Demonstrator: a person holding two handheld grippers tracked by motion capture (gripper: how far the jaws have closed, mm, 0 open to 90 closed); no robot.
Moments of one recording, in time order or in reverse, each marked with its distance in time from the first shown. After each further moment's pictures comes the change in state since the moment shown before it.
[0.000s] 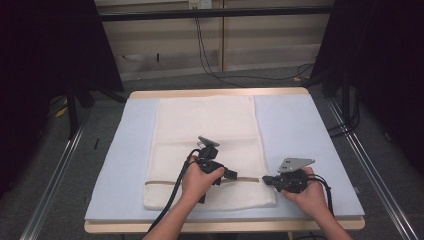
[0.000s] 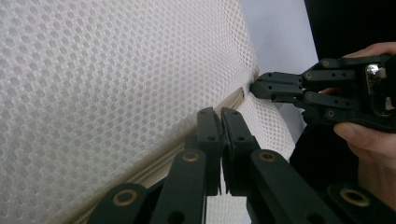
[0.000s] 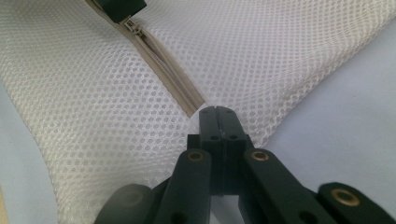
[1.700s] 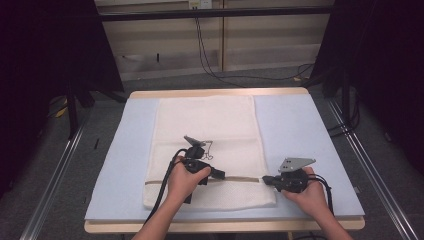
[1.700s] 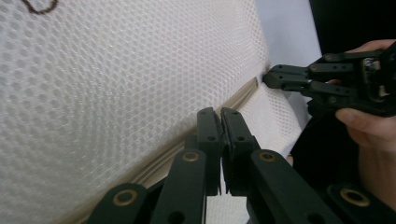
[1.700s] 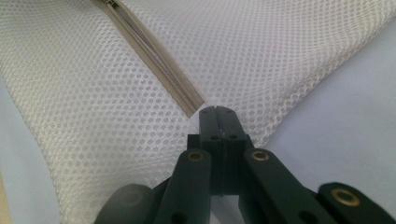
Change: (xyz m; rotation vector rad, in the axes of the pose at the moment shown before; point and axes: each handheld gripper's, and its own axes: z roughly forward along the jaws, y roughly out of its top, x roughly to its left) left arm 0.016 -0.007 -0.033 -0.010 0.006 -0.008; right arm -0.001 -0.001 0.000 -0.005 0.009 0.018
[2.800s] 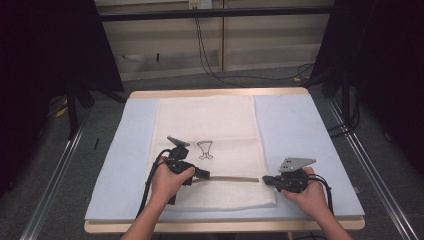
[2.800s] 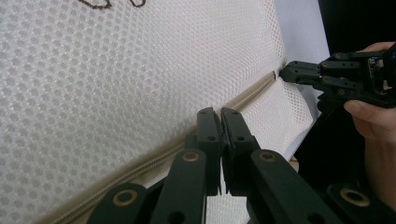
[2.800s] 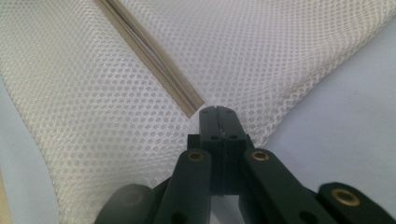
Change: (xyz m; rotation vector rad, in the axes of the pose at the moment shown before) left arm 0.021 -0.011 -0.037 -0.027 0.043 -0.019; right arm 0.000 0.000 0.000 -0.002 -0.005 0.005
